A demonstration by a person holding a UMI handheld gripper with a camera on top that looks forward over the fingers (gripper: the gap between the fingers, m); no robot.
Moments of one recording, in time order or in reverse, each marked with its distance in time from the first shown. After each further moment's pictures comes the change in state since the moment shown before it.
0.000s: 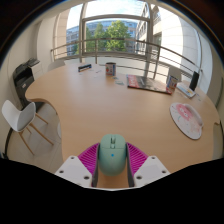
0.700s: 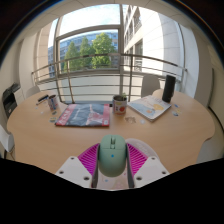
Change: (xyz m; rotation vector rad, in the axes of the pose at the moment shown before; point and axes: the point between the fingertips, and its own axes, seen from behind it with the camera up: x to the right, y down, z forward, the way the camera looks) arm 0.347 -0.139 0.055 0.174 0.091 0.113
